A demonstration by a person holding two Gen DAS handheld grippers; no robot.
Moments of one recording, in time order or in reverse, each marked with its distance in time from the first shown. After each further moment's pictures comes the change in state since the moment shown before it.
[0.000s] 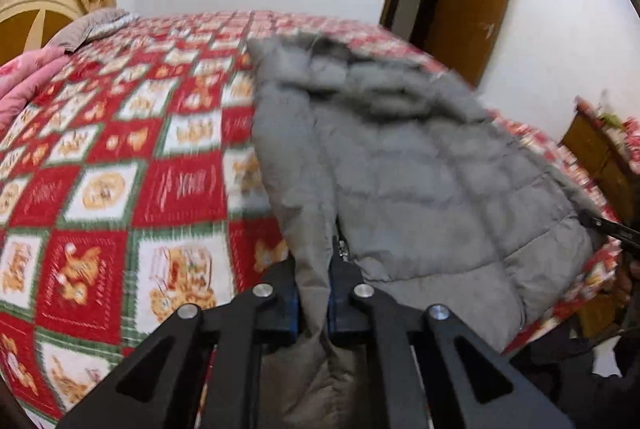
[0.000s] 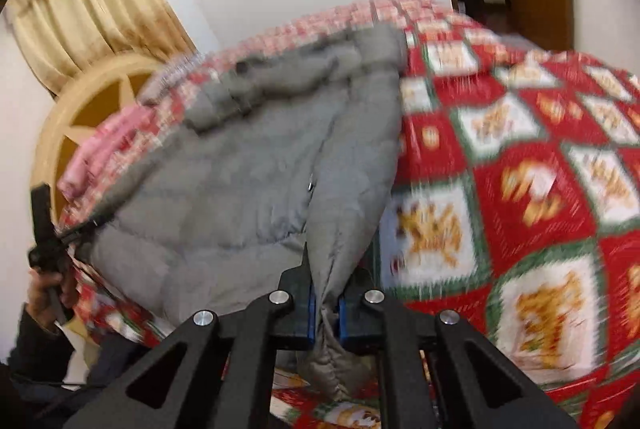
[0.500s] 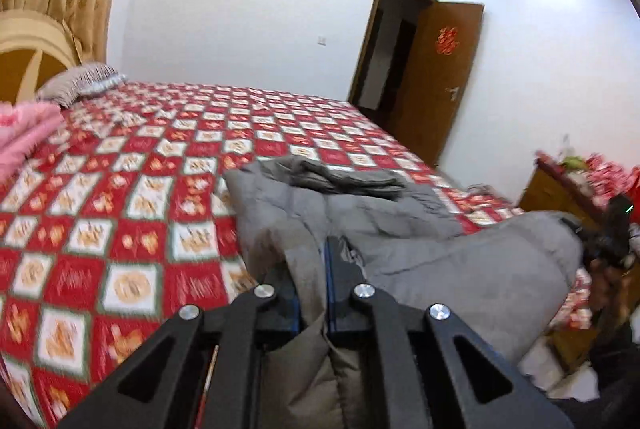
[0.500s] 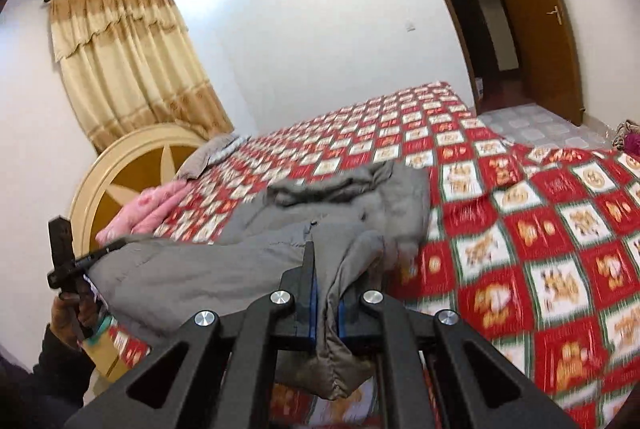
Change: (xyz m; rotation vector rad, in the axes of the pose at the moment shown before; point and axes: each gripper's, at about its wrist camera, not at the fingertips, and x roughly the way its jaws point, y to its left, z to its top) left arm -0.068 0.002 0.072 0.014 -0.223 -0.068; right arm -0.098 0.017 0.063 -0.013 -0.288 0.091
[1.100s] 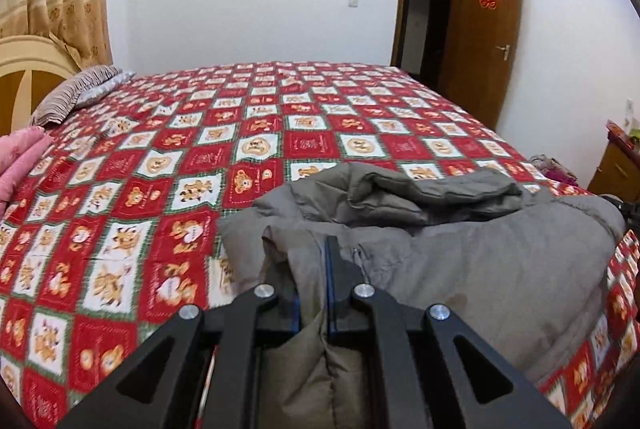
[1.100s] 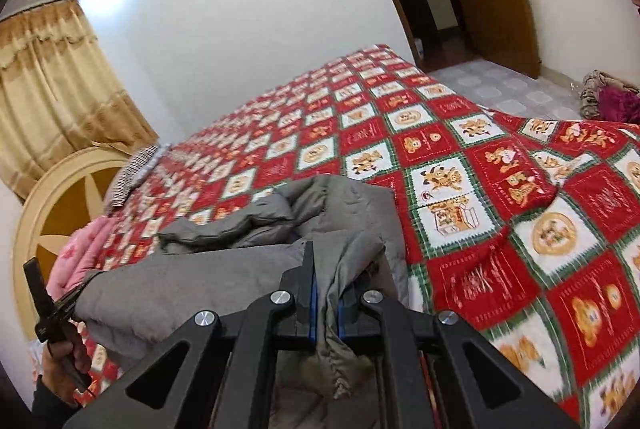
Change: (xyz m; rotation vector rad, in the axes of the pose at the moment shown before) left arm 0.214 0.016 0.061 0.056 0.109 0.165; right arm 0.223 -0.087 0.075 0.166 0.105 -0.214
